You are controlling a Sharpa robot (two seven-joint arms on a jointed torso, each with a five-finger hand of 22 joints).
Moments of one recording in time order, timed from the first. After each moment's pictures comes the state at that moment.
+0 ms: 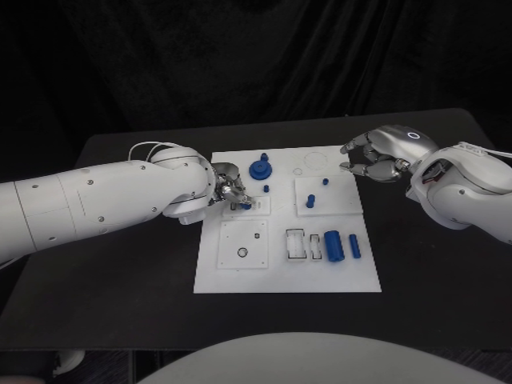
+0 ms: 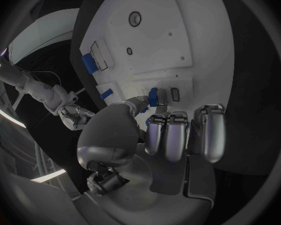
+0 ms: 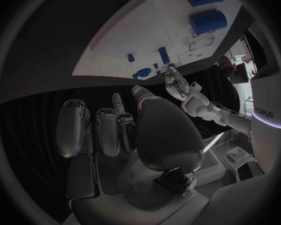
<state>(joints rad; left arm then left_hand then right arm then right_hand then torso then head) 1.33 -0.63 -0.21 1.44 -1.03 0.03 -0.51 1.10 0.03 0.42 0.12 0.40 0.88 0.05 0.41 1.04 1.47 -0.01 1.57 1.31 1.46 -0.06 1.56 1.31 0.07 1.43 0.06 1.44 1.31 1.35 -1.00 -0.25 1.59 -1.56 -0.46 -0.12 1.30 0.00 0.16 0.25 0.29 0.80 0.11 0.11 0.18 1.47 0.00 1.57 1.31 1.47 -0.07 1.46 1.31 0.05 1.47 0.04 1.32 1.31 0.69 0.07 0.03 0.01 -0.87</state>
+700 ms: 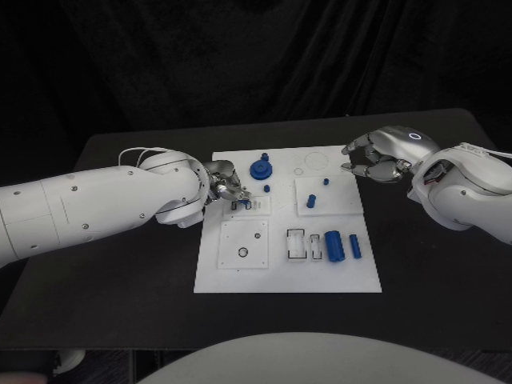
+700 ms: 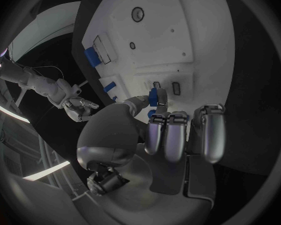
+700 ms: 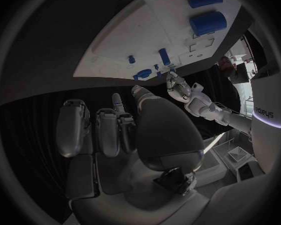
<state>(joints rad) 1.32 -0.70 -0.21 1.51 -1.03 -0.09 -0.48 1.10 0.02 0.43 0.11 0.41 0.88 0.06 0.41 1.04 1.47 -0.01 1.57 1.31 1.47 -0.06 1.56 1.31 0.07 1.44 0.05 1.44 1.31 1.35 -1.01 -0.25 1.60 -1.56 -0.46 -0.12 1.30 0.00 0.16 0.25 0.29 0.80 0.11 0.11 0.18 1.47 0.00 1.57 1.31 1.47 -0.07 1.46 1.31 0.05 1.47 0.04 1.32 1.31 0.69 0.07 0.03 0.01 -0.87</state>
